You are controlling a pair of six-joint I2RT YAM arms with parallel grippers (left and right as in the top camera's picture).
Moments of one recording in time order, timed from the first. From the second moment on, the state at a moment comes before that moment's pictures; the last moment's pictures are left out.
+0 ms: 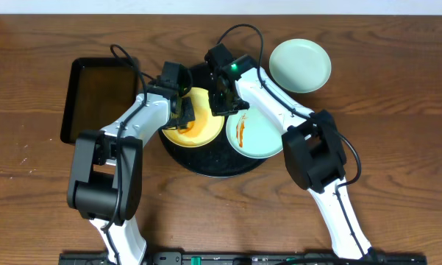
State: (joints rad) left arm -0.22 1.94 1.22 -0.58 -0.07 -0.43; right arm 0.59 2.45 2.09 -1.03 -0.14 0.42
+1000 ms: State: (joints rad) left arm -0.21 1.78 1.22 -0.55 -0.04 -0.35; right arm 0.60 2.45 2.09 -1.03 -0.16 0.43
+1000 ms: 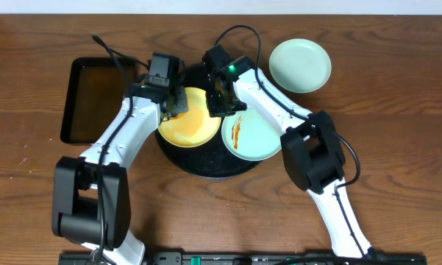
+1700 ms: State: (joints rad) left arm -0.22 1.92 1.21 -0.70 -0.23 -0.44; right arm 0.60 2.45 2.09 -1.04 -0.15 0.43
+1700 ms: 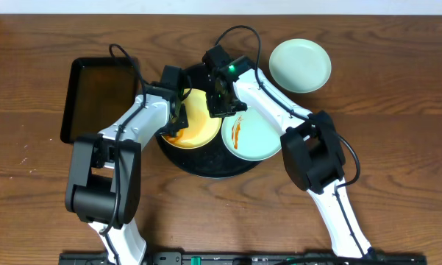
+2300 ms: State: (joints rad) left arm -0.19 1.63 1.21 -0.53 -0.43 -0.43; right arm 0.60 2.45 2.09 -1.03 -0.16 0.42
